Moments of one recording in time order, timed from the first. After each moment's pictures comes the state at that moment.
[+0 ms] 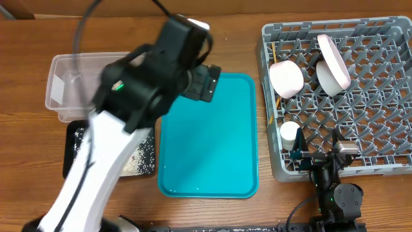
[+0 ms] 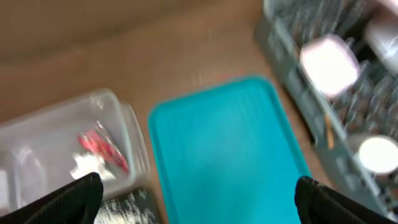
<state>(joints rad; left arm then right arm) -0.56 1.58 2.09 -1.34 -0.21 -0.17 0.12 0.01 0.02 -0.02 0.09 0.17</state>
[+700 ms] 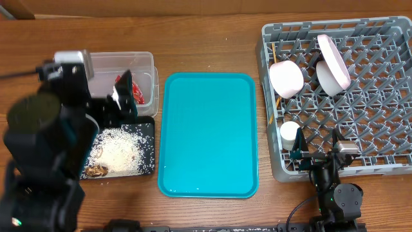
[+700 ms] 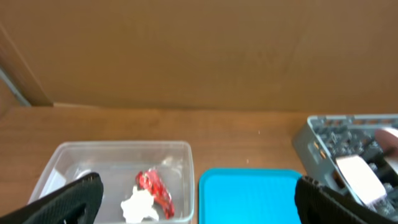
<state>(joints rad) -0.10 0.91 1.41 -0.82 -0.02 -0.12 0.12 0.01 0.02 -0.02 0.09 0.17</state>
